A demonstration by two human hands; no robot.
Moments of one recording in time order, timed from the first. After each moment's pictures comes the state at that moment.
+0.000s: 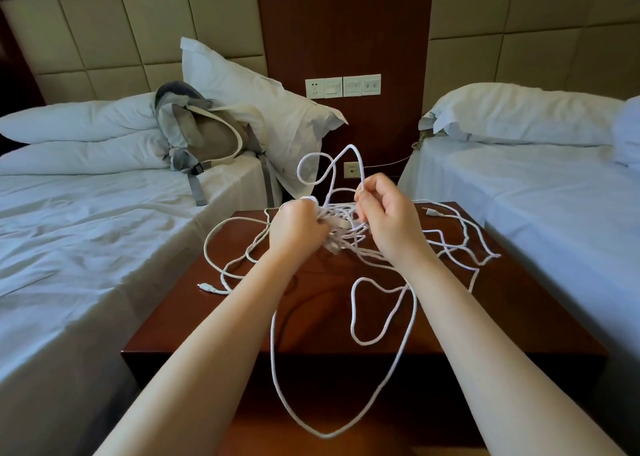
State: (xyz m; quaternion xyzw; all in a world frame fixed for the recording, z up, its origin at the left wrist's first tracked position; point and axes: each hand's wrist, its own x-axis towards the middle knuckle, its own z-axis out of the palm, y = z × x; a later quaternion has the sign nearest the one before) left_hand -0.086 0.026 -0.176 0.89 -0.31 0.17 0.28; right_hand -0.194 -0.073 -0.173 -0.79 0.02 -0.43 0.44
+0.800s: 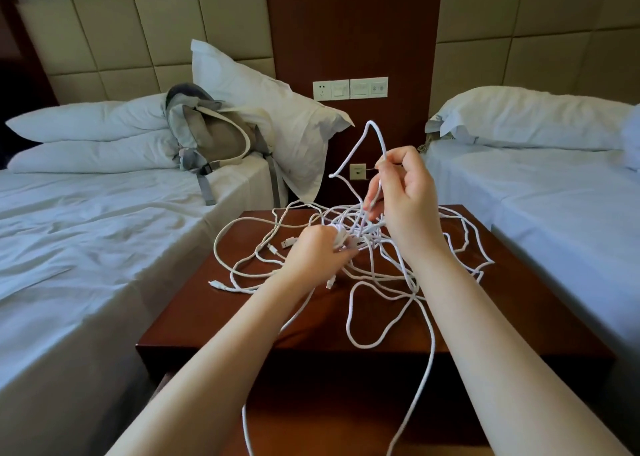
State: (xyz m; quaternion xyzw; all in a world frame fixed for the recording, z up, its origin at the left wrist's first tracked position) left_hand -0.109 0.043 -0.192 0.84 -0.43 0.08 0.32; right_hand -0.201 -0.059 -0.149 -0.72 0.00 -0.52 0.46
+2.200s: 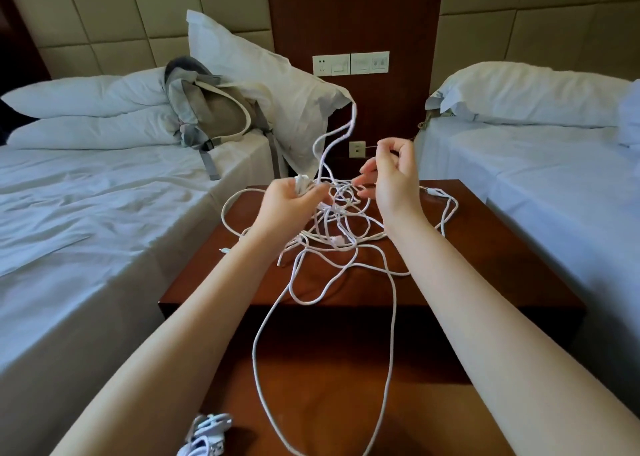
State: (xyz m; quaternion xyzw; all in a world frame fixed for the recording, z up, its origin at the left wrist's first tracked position) left_hand -0.134 0.094 -0.158 0.75 -0.32 -0.02 0.58; right_hand -0.193 -0.039 -0.157 -0.64 0.11 -0.45 0.61
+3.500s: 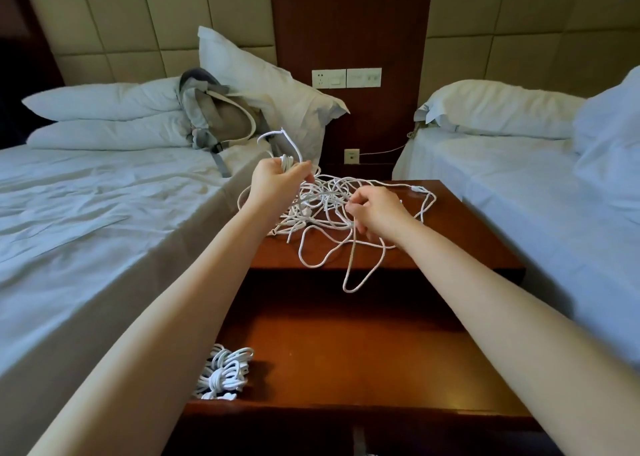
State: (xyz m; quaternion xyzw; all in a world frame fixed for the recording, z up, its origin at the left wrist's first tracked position) left_hand -0.167 0.138 -0.132 0.73 -0.26 0.01 0.63; right_hand -0.259 -0.004 -0.164 -0.89 0.17 -0.20 0.38
